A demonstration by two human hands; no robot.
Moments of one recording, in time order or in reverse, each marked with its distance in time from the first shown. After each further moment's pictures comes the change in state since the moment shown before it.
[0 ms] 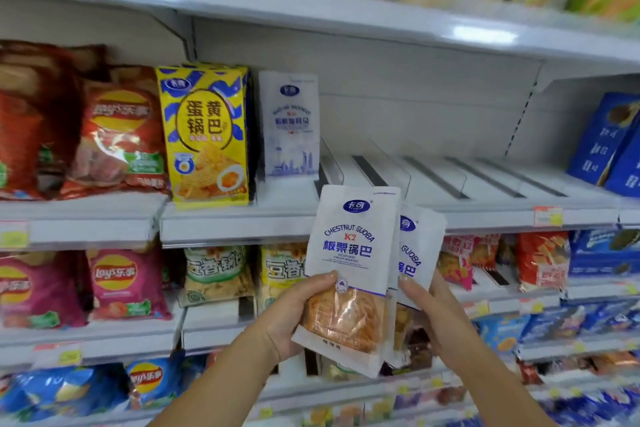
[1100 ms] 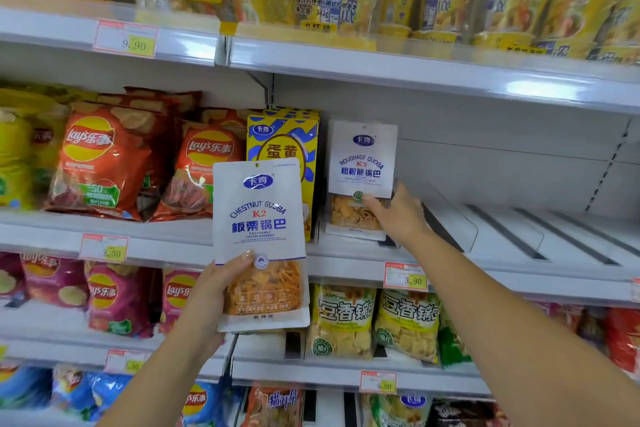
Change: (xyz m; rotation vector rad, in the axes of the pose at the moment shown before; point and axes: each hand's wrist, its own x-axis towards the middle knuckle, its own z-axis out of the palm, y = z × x) left_hand -0.076 0.094 -0.102 0.103 0.413 0.580; right_hand 0.182 -0.103 0.123 -0.814 0.164 -0.279
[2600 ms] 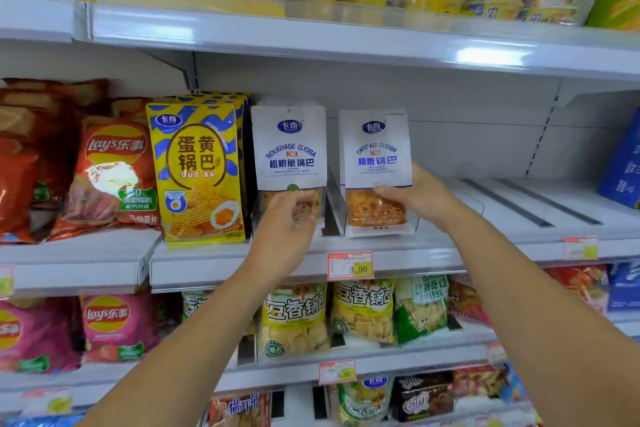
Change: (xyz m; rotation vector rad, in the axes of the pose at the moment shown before) left_hand 0.068 -0.019 0.163 0.950 -0.100 0.375; right_hand 0.010 0.070 -0.107 0.299 -0.168 -0.012
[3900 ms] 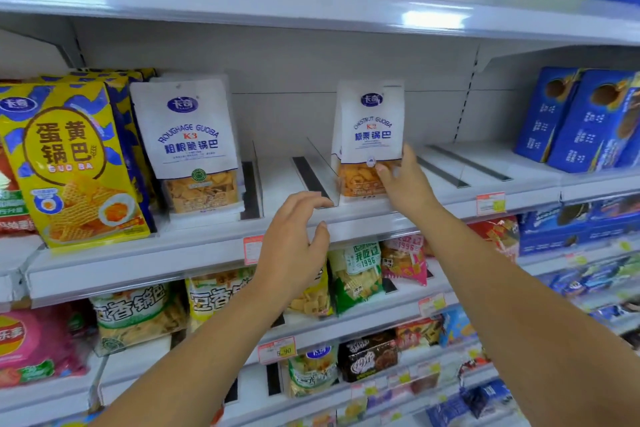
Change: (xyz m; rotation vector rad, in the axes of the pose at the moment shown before) left_hand -0.035 0.045 0.107 0.038 -0.139 0.272; right_hand -0.037 0.068 -0.066 -0.134 0.383 0.056
